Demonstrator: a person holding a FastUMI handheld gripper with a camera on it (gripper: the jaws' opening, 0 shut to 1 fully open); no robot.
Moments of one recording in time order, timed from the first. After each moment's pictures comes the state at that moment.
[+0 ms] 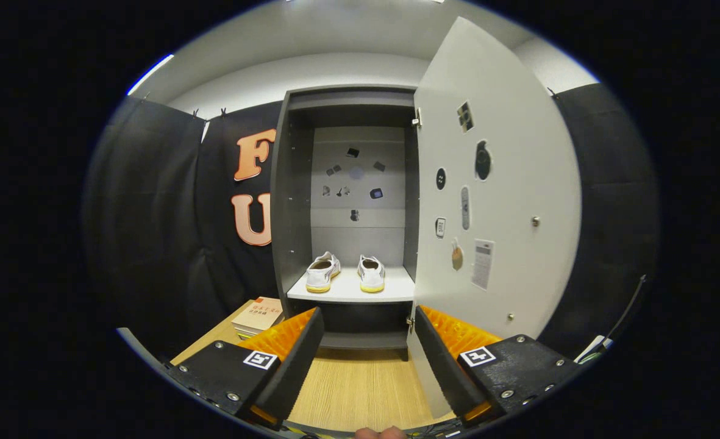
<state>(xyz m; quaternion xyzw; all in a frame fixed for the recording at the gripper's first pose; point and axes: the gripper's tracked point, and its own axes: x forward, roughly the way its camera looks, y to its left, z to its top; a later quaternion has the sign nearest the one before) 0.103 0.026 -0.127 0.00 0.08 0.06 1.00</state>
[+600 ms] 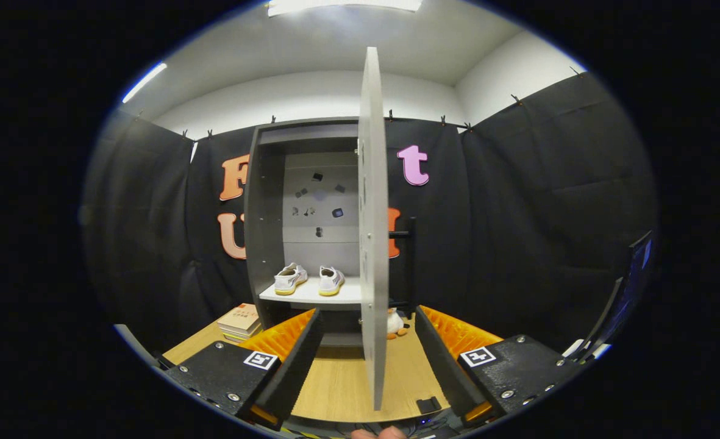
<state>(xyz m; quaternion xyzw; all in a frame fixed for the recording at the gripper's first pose) 0.047 -0.116 -0.103 0.01 0.04 0.02 1.00</state>
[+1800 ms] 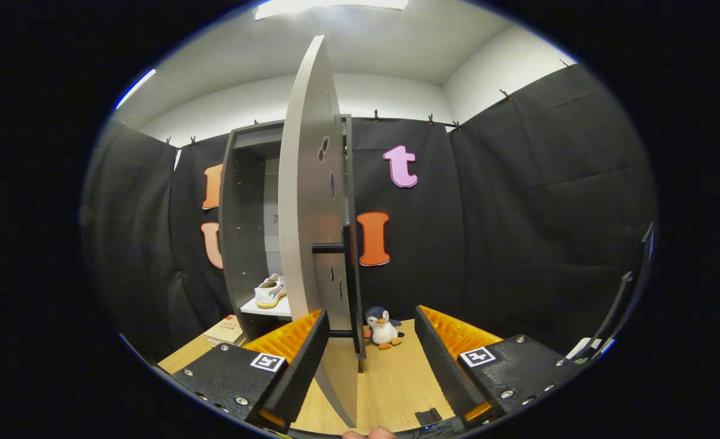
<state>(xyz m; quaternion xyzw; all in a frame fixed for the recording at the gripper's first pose) 0.101 -0.100 -0.108 0.03 0.04 0.02 1.00</state>
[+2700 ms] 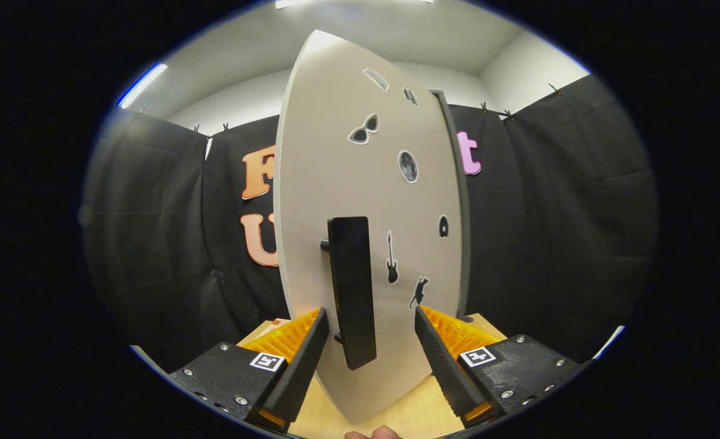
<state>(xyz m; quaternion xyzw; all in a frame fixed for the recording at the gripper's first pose) 0.178 0.118 -0.118 0.03 0.06 0.09 0.99</state>
